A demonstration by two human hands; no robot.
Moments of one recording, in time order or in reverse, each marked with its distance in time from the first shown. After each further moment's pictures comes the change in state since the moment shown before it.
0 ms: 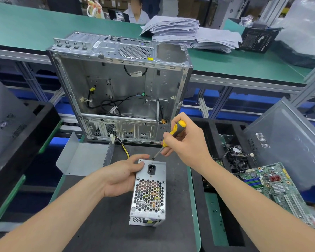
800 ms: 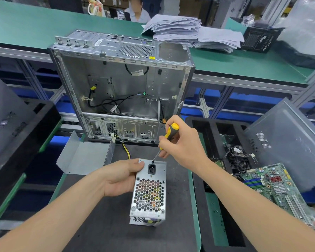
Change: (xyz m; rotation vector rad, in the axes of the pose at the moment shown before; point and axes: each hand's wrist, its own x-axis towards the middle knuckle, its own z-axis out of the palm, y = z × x) left_hand -0.002 0.000 -0.002 -0.026 -0.052 -0.037; right_hand 0.000 -0.006 0.009 -0.180 -0.070 -0.004
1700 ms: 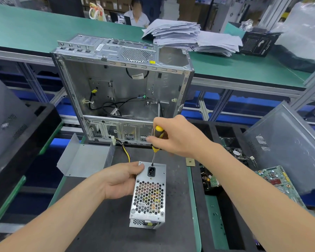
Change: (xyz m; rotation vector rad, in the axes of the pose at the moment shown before) left_hand -0.001 0.001 0.001 -0.036 -0.006 -0.018; right_hand 0.037 -0.035 -0.017 -0.552 -0.303 -0.148
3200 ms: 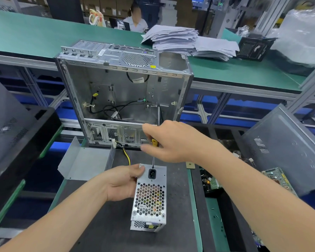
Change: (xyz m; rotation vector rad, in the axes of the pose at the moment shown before) left_hand -0.001 -0.002 -0.002 -0.047 -0.003 0.006; right_hand 0.000 -0.029 -0.013 -0.335 -0.198 -0.083
